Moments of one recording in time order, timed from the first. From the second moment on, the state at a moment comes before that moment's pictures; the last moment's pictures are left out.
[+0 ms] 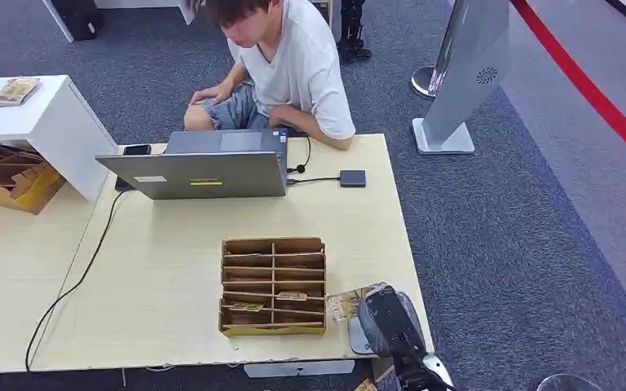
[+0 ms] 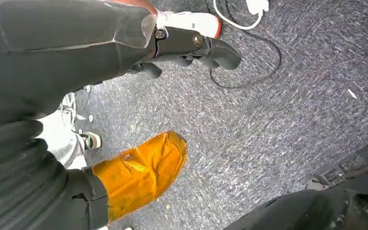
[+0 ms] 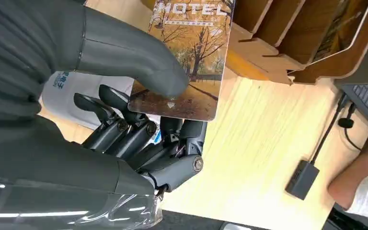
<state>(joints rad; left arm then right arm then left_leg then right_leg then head) 0.00 -0.12 0.34 -0.22 -1.21 0.30 -0.06 0.15 0.03 0.40 -1.56 0.40 -0.28 0.10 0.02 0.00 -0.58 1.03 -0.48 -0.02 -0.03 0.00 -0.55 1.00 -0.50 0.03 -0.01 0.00</state>
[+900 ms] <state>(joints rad) 0.00 -0.12 0.37 -0.22 -1.21 0.30 -0.06 0.15 0.04 0.37 -1.52 0.46 -0.28 0.17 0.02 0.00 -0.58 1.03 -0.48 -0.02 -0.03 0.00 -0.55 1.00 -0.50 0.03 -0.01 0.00</state>
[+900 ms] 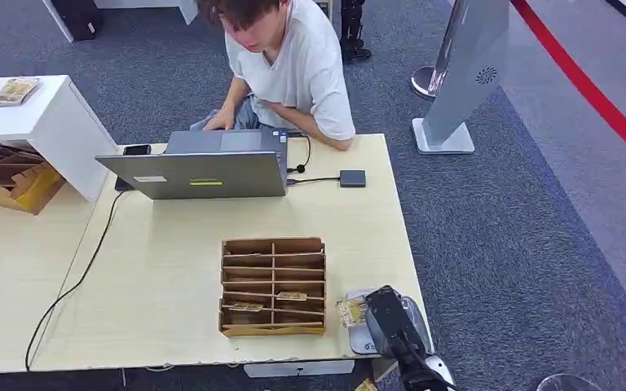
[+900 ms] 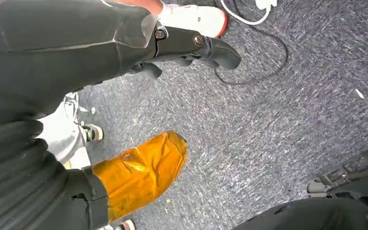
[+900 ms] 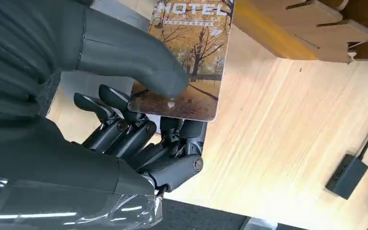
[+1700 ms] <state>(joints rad) 0.01 -0.13 0.40 -0.22 -1.22 0.30 -0.05 0.13 0.04 0.34 -1.47 0.59 -0.28 0.25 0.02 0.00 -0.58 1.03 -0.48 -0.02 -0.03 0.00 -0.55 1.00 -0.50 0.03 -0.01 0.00</state>
